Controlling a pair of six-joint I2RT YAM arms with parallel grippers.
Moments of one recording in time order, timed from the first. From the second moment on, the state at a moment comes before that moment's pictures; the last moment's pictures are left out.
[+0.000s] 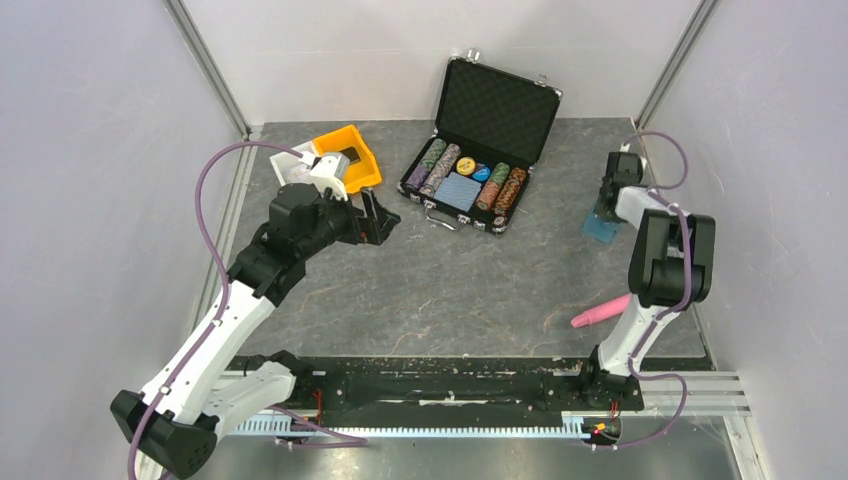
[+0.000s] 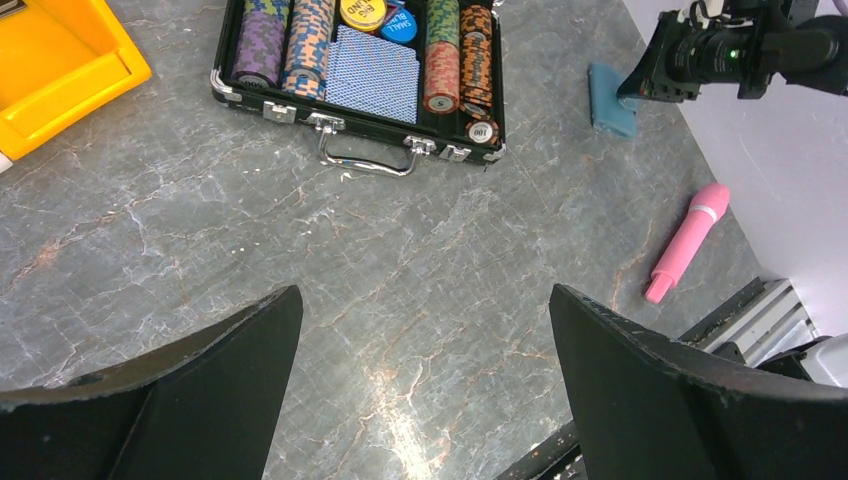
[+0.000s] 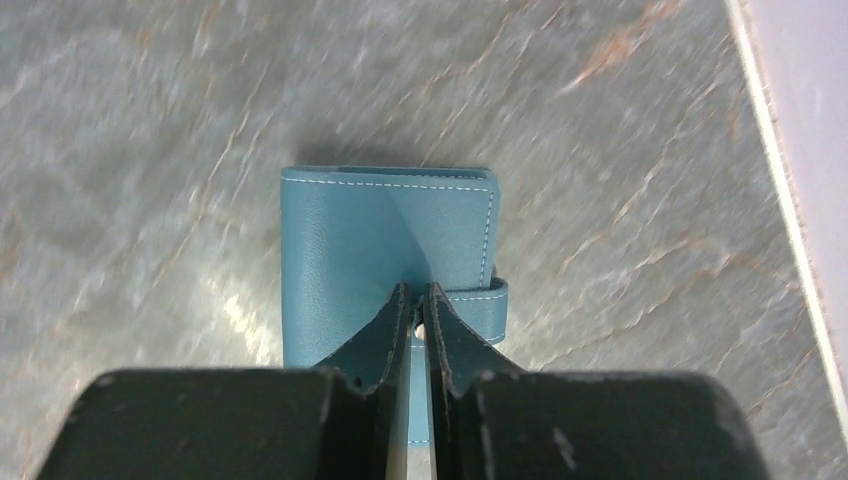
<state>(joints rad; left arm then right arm) -0.48 0.94 0.99 -0.39 0.14 -0.38 -0.19 1.89 1.20 -0.25 0.28 0.16</state>
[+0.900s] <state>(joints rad) -0.49 0.94 0.97 -0.51 0.16 -0.42 0.37 1.20 0.46 -0.05 0.07 0.34</state>
